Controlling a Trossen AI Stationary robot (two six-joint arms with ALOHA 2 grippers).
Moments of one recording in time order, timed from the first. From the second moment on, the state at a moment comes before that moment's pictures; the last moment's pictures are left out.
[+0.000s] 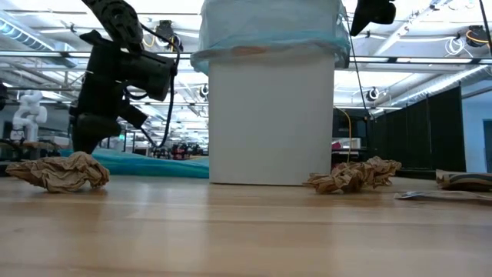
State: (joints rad) left arm 0.24 1.49 0.79 -1.09 -0.18 -0.52; right arm -0.17 1.23 1.48 -1.26 0.14 0.29
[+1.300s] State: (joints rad) left arm 0.21 1.49 0.73 -1.06 -0.35 -0.46; right arm -0.13 1.23 1.38 -1.34 0.16 0.47
